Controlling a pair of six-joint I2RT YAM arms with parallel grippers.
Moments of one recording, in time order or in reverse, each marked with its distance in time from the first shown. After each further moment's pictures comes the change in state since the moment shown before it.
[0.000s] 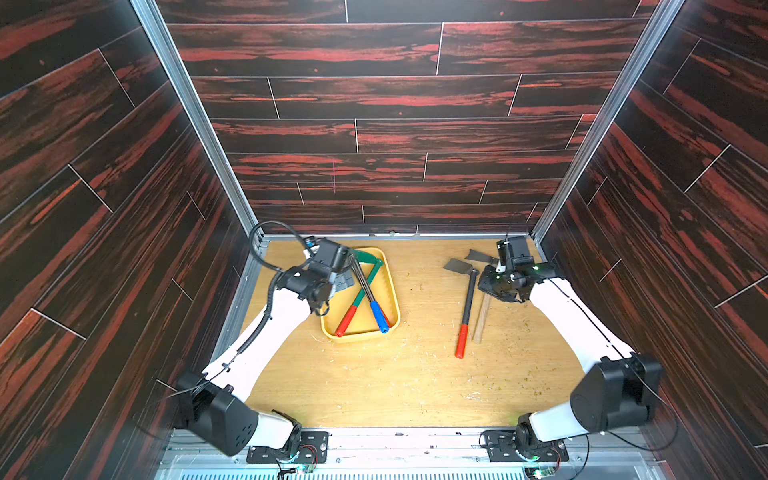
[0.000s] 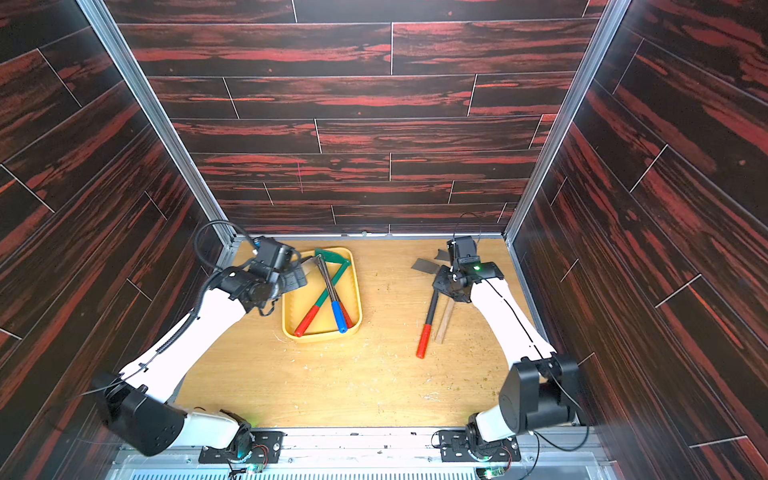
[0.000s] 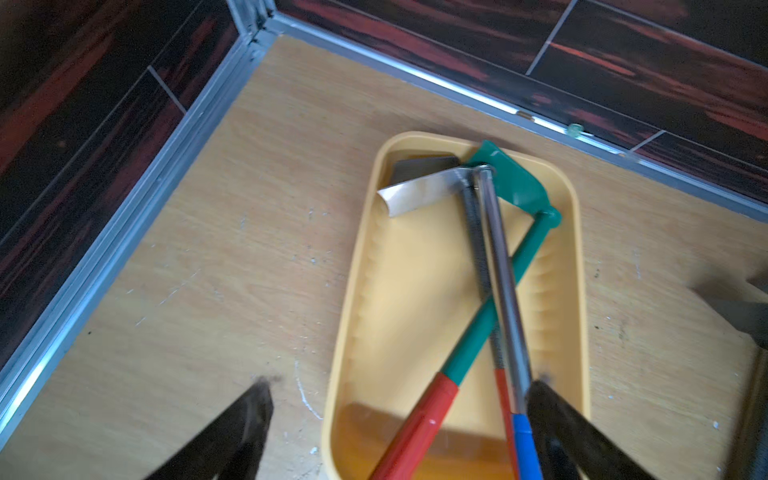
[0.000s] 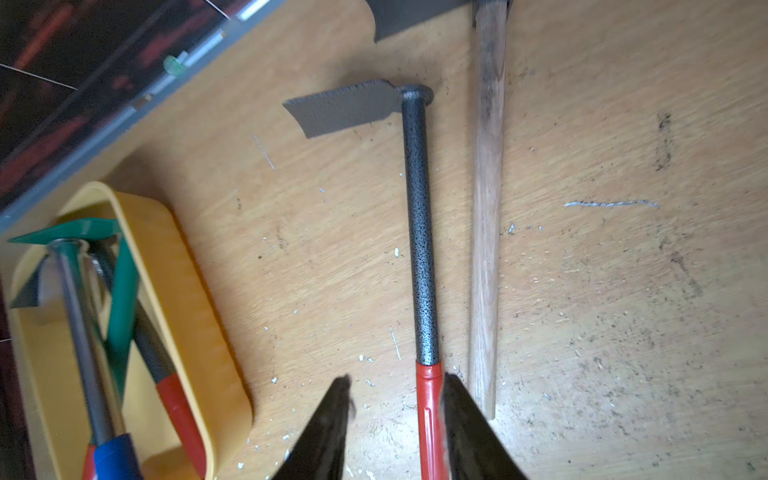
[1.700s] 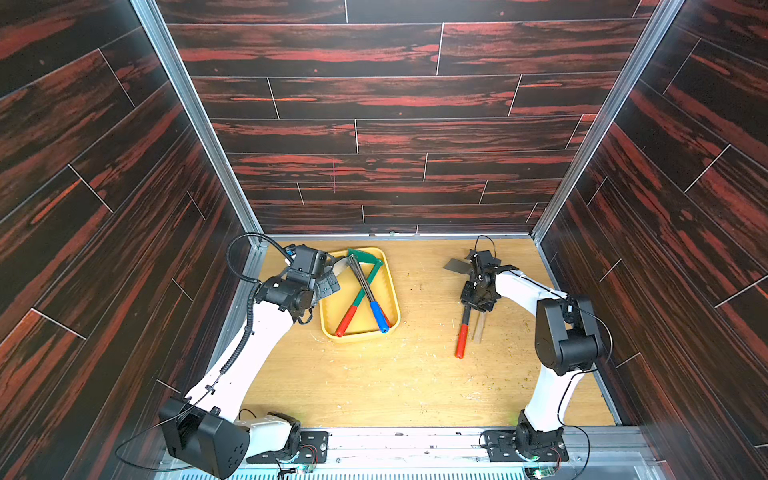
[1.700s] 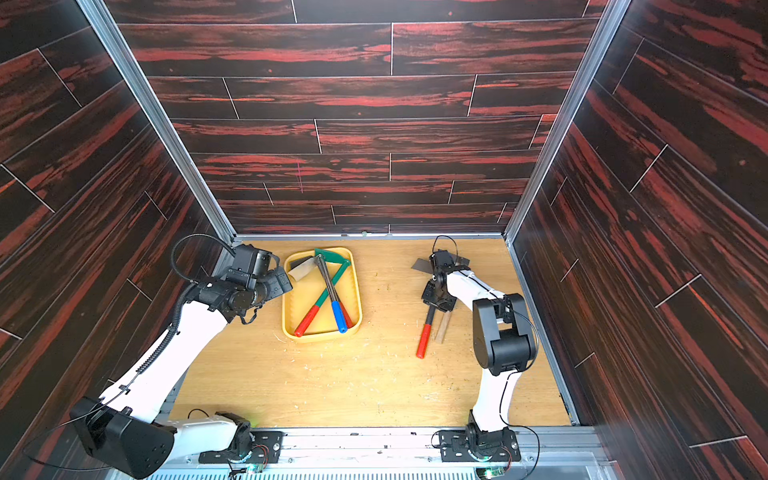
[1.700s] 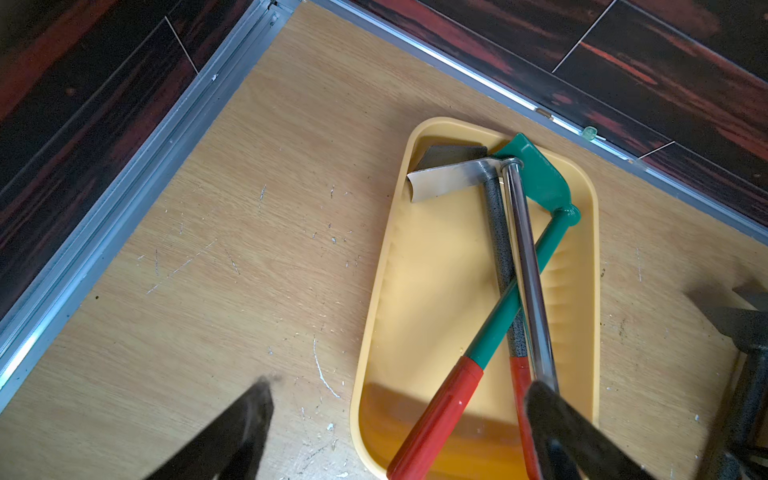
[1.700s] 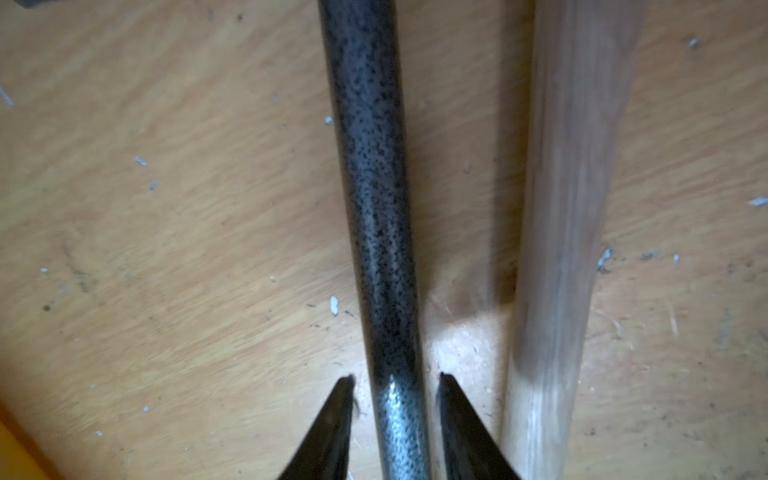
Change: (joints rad) left arm 0.098 -0.103 -0.080 0.000 0.098 0.000; right arm 0.004 0.397 -0.002 0.138 -0.002 -0.003
